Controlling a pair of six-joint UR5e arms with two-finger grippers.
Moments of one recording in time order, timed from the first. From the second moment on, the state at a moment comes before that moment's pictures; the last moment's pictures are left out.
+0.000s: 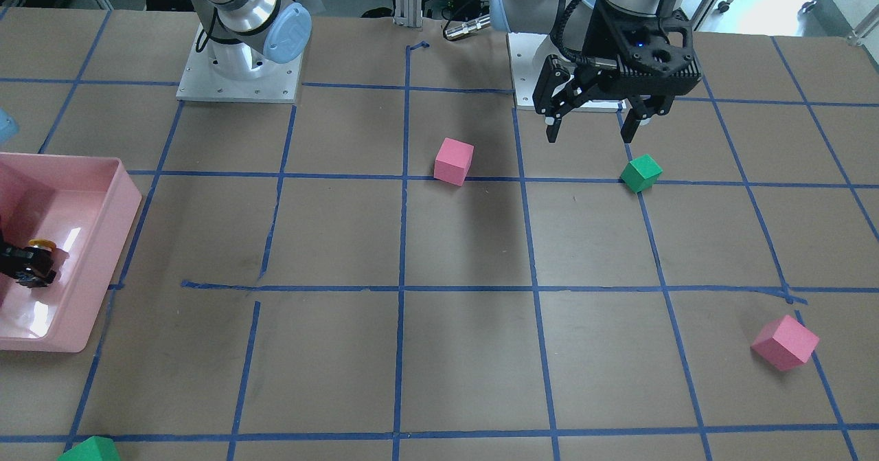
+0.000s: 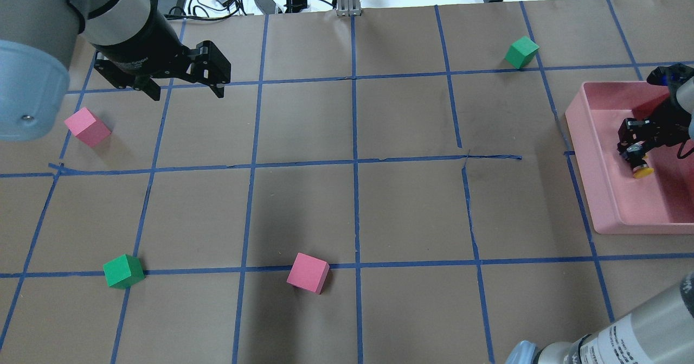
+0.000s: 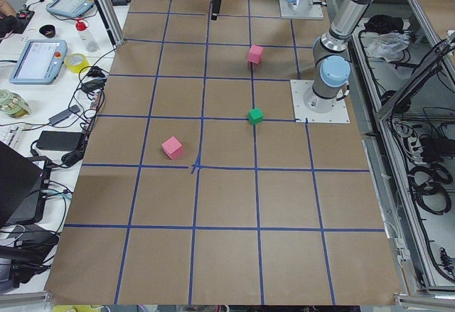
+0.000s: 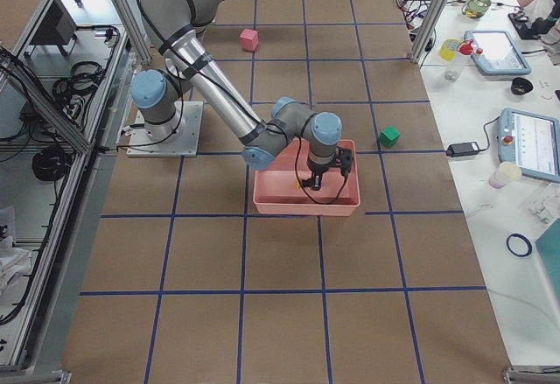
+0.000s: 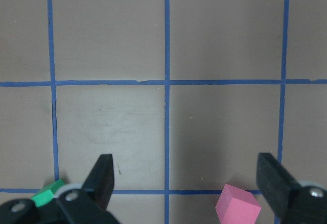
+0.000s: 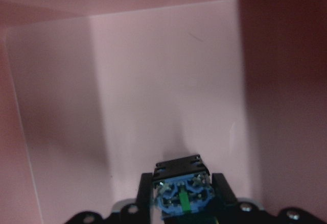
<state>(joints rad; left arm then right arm) -1.62 -1.50 -1.61 -1.43 1.60 -0.06 0.92 -1.13 1.81 -2.26 -1.54 -0.52</state>
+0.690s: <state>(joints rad) -1.62 -1.50 -1.61 -1.43 1.60 -0.06 0.92 -1.17 1.80 -2.25 -1.54 -0.56</state>
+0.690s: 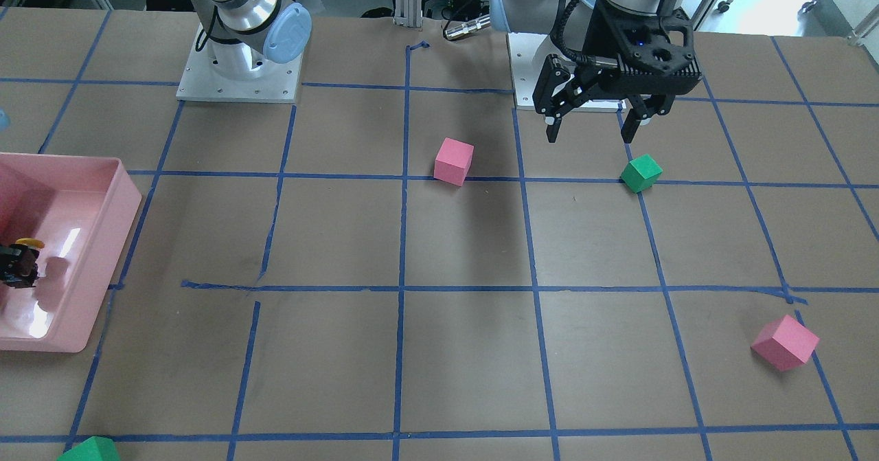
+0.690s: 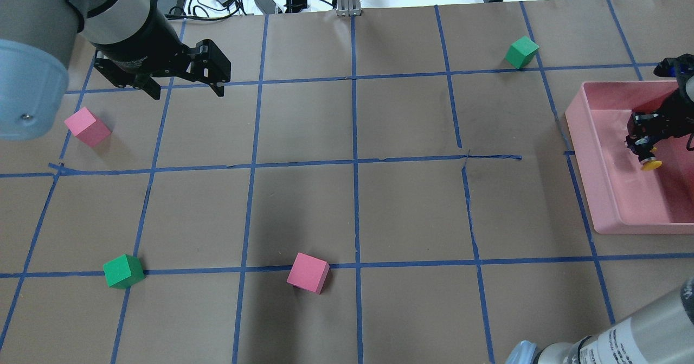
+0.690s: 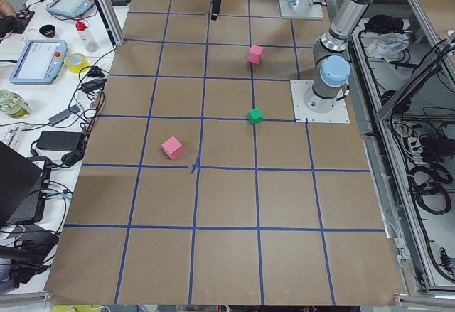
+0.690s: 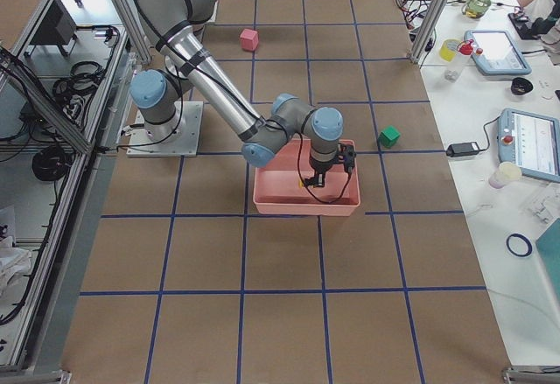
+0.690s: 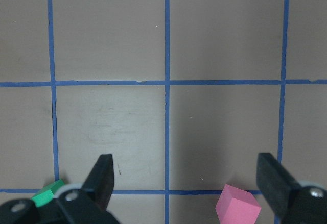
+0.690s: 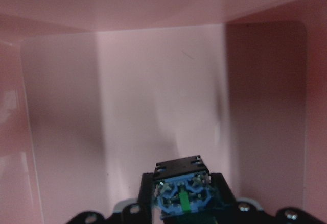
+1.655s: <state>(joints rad) -1.62 -1.50 -1.61 -1.43 1.60 -0.06 1.10 -1.35 1.55 -1.85 -1.53 -0.50</state>
